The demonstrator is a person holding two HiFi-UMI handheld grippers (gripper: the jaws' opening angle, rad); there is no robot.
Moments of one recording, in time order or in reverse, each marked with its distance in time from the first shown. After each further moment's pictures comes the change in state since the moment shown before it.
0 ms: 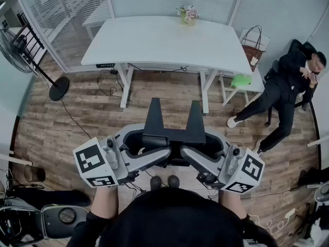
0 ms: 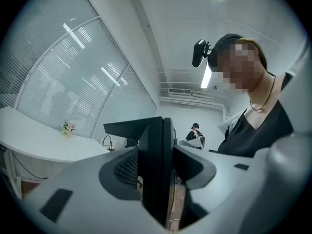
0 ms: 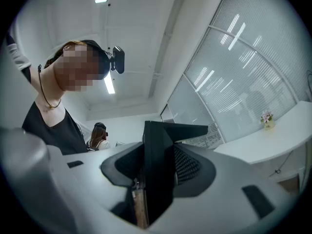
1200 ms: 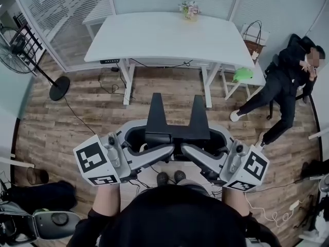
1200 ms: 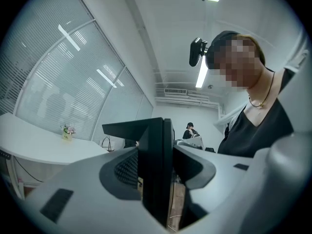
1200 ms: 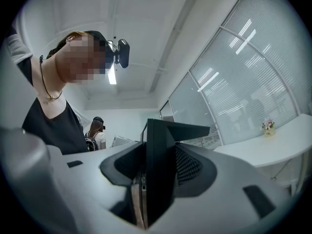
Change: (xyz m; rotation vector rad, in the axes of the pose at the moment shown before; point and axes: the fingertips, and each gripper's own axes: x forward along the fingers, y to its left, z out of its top) left arm -0.065 0.004 0.008 0.035 -0.004 -0.040; right arm 0.057 0.036 -0.026 -0.102 0.054 -0.037
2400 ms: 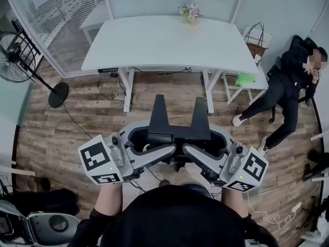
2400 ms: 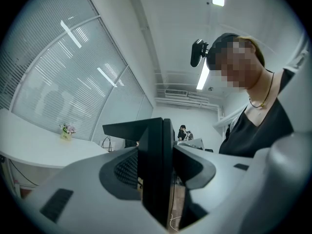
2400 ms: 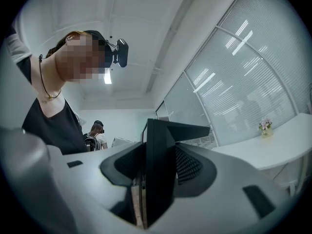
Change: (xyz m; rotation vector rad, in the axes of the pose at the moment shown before) left arm 0.029 0.053 -0.007 -0.012 -0.008 -0.028; right arm 0.005 -0.059 -0.008 0.002 -0.018 -0.035
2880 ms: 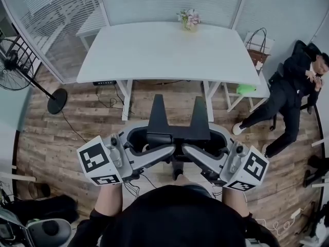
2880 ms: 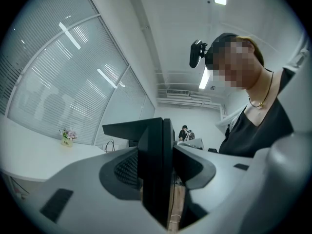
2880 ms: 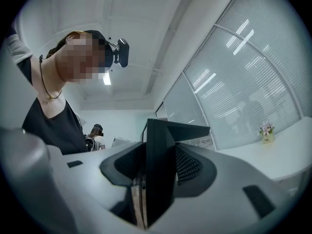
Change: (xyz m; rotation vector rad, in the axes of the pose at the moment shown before) left arm 0.039 0.069 0.025 0.024 -0.007 0.014; right arm 0.022 -0.077 0.022 -0.011 -0.007 0.024
